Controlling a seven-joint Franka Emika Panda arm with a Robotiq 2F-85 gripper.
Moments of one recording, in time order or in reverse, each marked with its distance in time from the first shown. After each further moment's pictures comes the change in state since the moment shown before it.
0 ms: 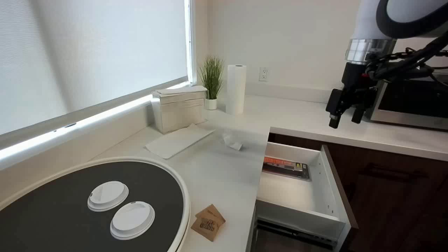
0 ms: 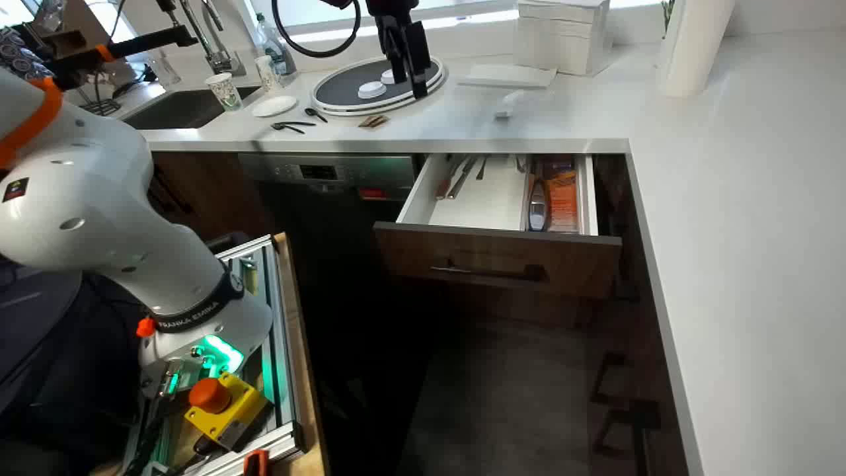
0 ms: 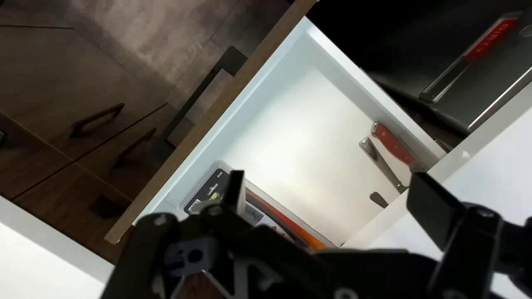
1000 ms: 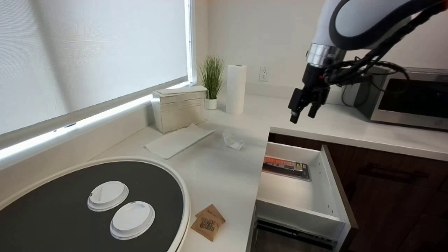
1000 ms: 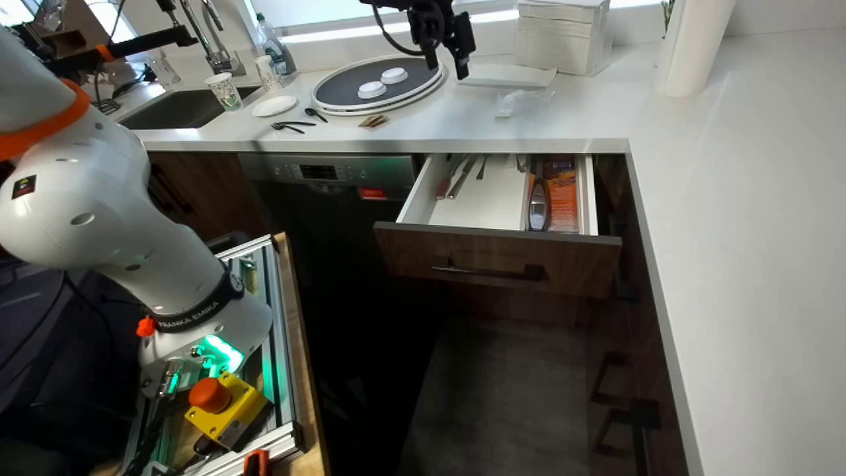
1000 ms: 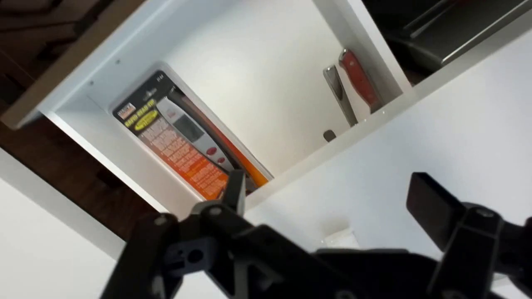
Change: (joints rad) arm 0.070 0.265 0.011 0.201 0.002 0.177 -0.117
